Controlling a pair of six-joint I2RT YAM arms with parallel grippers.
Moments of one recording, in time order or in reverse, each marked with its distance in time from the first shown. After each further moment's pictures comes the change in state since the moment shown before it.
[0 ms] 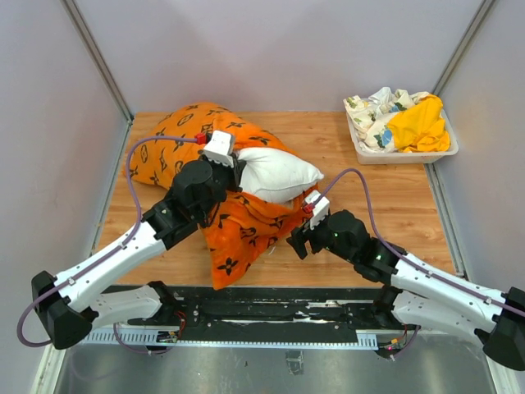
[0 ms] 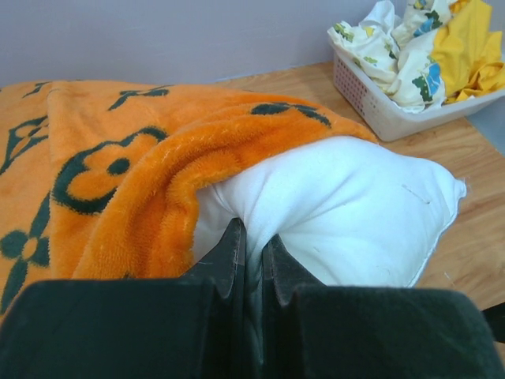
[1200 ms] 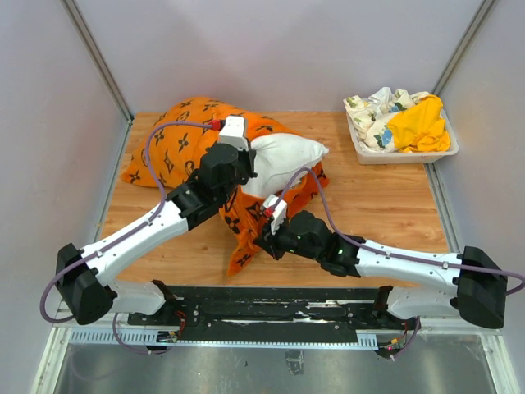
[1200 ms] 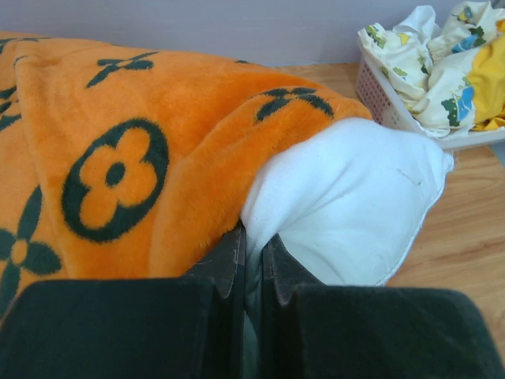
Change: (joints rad) left arm 0.010 0.194 0.119 0.014 -0.091 -0.131; right arm 0.193 0.331 0.201 0.210 -0.103 0.077
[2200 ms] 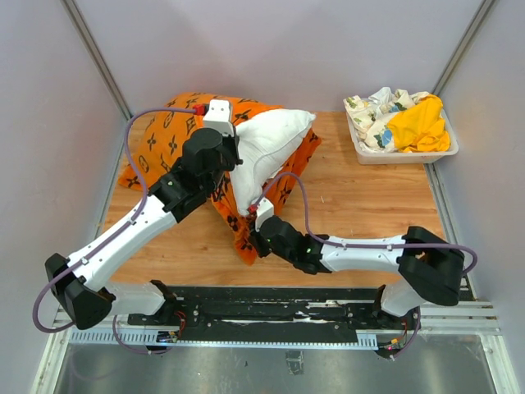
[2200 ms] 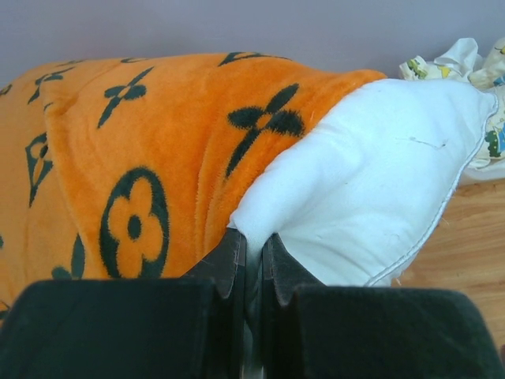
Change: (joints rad) left arm 0.064 -0.010 0.166 -0.148 -0.050 0.079; right arm 0.029 0.288 0.003 0.076 0.240 0.180
